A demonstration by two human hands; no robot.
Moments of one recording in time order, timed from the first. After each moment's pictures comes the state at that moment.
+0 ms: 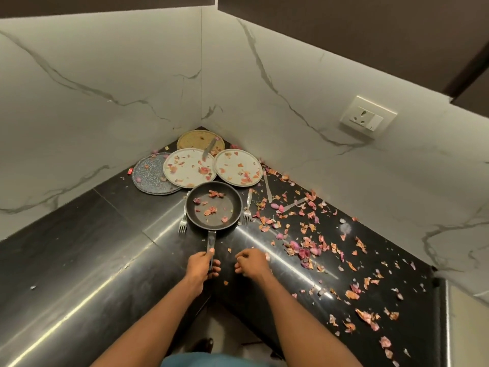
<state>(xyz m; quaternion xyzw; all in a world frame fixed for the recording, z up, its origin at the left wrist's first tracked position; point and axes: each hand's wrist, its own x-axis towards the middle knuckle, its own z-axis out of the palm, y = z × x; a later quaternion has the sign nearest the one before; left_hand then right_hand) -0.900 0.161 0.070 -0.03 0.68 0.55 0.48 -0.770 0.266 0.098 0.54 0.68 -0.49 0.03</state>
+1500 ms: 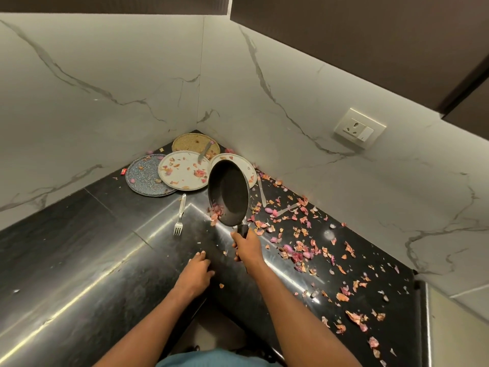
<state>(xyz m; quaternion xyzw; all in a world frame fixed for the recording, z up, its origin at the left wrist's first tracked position) -0.916 0.143 0.056 0.50 0.80 0.16 0.29 -0.804 0.269 0.138 0.54 0.59 -0.56 -0.18</state>
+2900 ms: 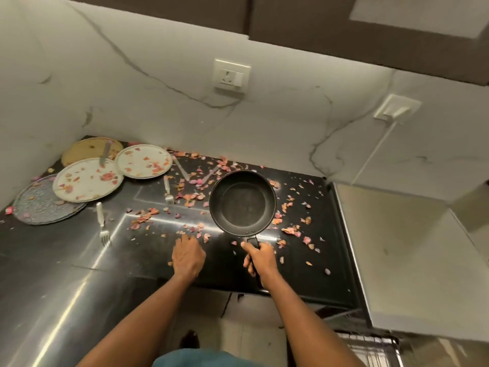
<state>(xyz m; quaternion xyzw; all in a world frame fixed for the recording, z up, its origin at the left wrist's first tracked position) -0.772 0.168 0.107 0.56 0.80 0.13 0.17 -0.564 0.170 0.140 0.64 0.41 -0.57 -0.31</state>
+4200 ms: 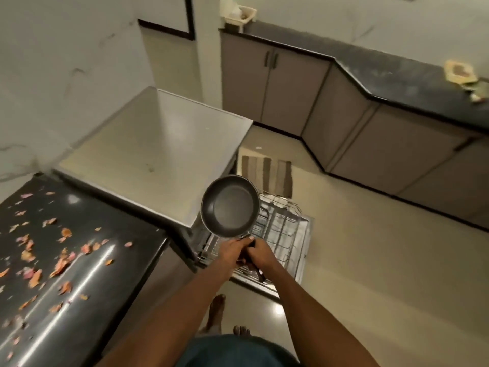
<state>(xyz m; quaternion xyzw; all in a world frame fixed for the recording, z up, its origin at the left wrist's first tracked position) -0.296 -0.042 0.094 0.54 0.43 -0.12 0.72 -0.256 -0.148 0.084 0.80 0.01 -0.36 -0.48</state>
